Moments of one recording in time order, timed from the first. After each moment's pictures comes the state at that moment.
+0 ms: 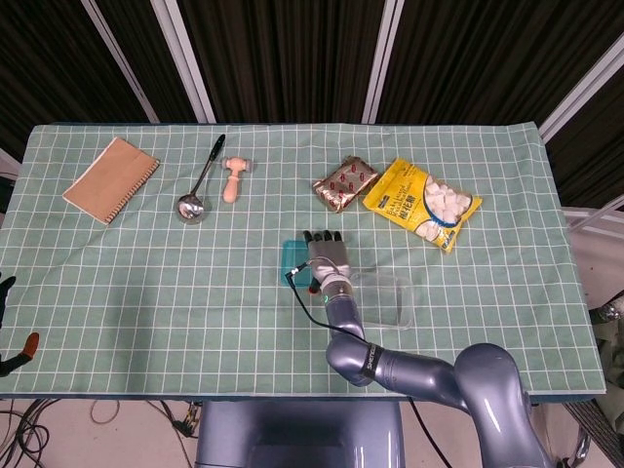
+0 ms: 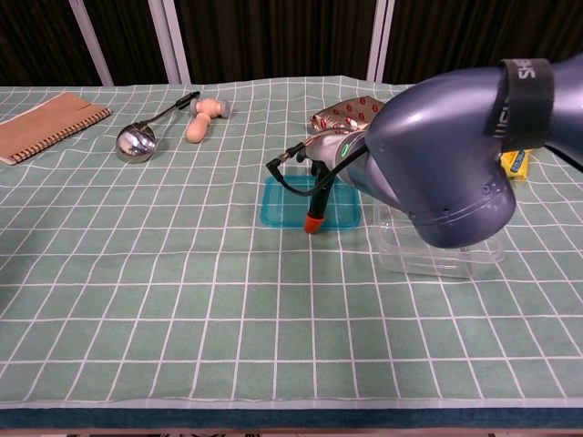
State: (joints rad) left arm -0.01 -1.07 -0.07 -1.83 1.32 1.53 0.23; right arm 1.23 -1.93 0.43 -1.13 -0.11 0.94 -0.93
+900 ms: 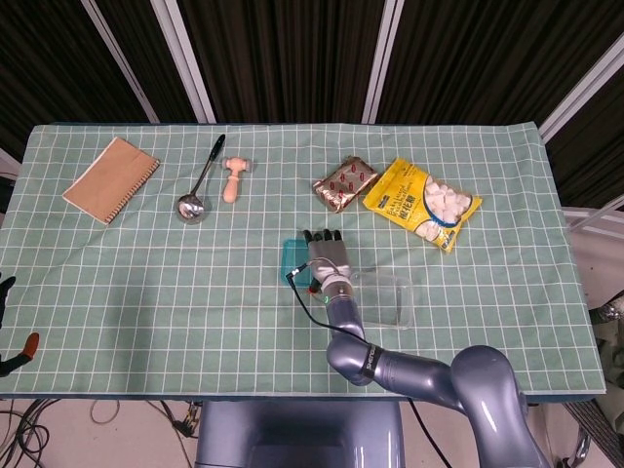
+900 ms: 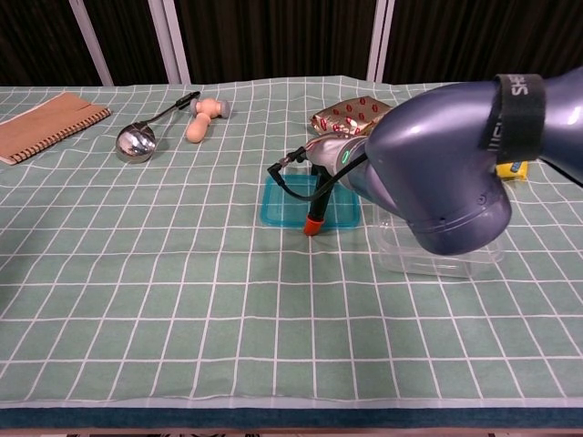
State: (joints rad) left arm -0.01 -1.07 -0.07 -1.83 1.32 1.53 0.22; right arm 1.22 -1.95 0.42 -1.09 -0.09 0.92 -0.95
